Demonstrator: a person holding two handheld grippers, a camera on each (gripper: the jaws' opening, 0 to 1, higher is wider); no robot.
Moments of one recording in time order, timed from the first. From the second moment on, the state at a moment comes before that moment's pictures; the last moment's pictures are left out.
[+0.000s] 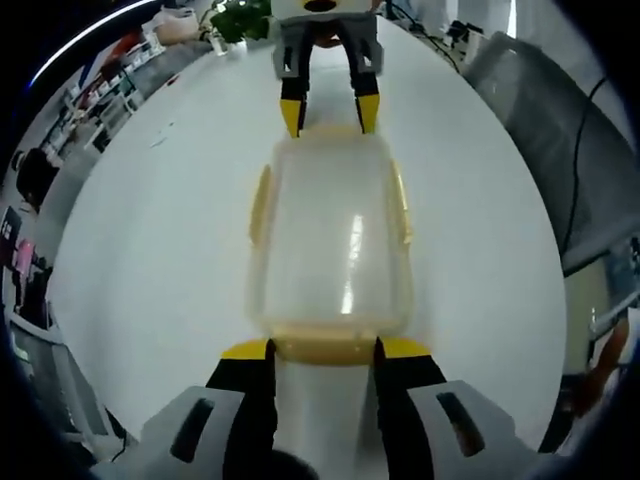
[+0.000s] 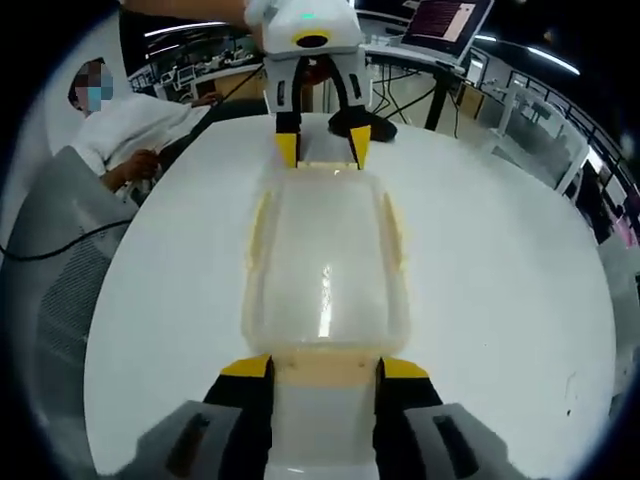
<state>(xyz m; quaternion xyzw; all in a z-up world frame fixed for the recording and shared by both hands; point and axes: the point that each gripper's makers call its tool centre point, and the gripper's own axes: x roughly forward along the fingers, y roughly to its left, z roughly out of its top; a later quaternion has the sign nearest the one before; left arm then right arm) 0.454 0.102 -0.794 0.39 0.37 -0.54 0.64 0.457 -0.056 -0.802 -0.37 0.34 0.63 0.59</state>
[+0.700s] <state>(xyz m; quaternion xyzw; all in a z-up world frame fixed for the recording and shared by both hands) 0.454 0.103 -0.798 0.39 0.40 -0.55 0.62 0.457 -0.057 -0.804 -0.38 0.35 0.62 0.59</state>
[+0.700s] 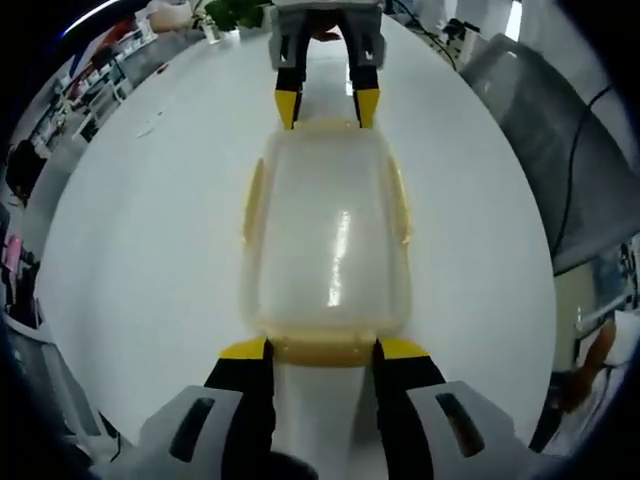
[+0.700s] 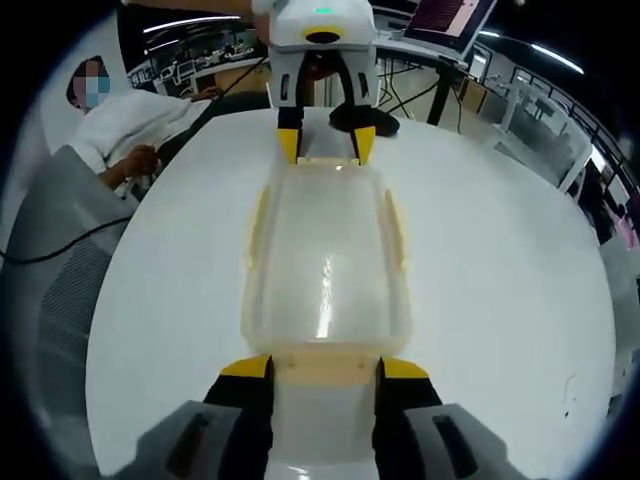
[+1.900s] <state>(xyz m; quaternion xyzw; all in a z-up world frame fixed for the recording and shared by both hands) 0.445 0.106 -0.779 0.39 0.43 -0.52 0.63 0.450 -0.058 -0.785 -0.39 0.35 0.62 0.59</state>
